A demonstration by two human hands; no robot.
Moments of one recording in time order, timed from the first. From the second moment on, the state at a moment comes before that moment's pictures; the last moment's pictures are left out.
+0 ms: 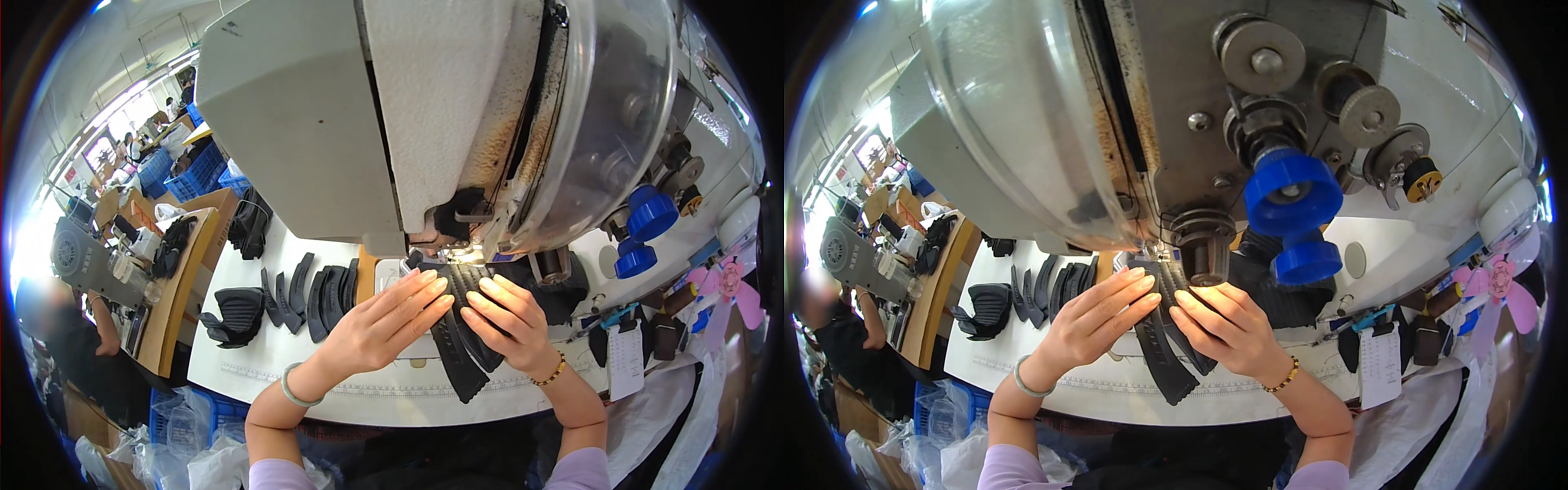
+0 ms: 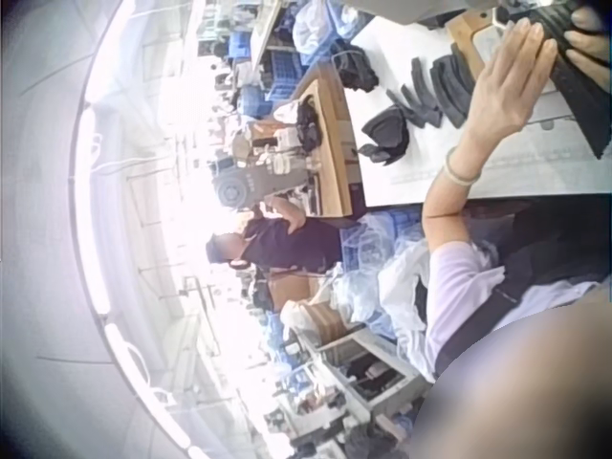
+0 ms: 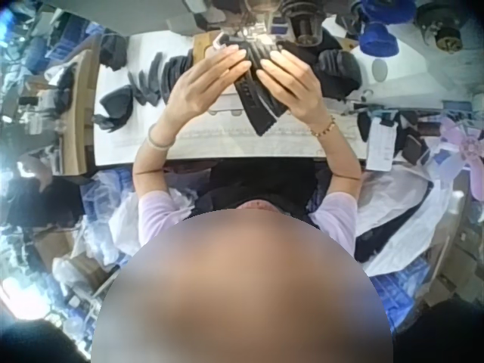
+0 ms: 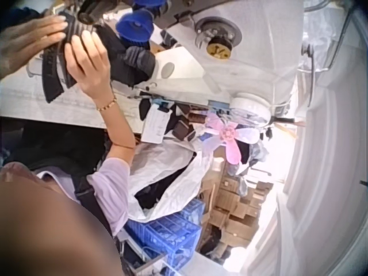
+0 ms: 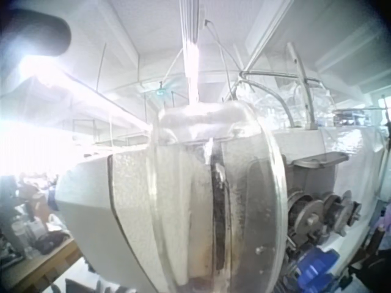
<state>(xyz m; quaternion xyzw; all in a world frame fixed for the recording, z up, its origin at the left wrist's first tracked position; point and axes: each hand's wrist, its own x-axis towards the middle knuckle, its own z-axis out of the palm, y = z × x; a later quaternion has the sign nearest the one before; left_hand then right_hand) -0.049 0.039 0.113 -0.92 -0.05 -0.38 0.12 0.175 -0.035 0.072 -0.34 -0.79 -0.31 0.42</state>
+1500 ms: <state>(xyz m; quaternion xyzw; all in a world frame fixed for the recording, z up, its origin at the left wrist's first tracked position) -0.031 0.043 0.106 -0.89 -0.09 -0.44 0.08 0.176 -0.023 0.082 -0.35 -0.76 -0.21 0.51</state>
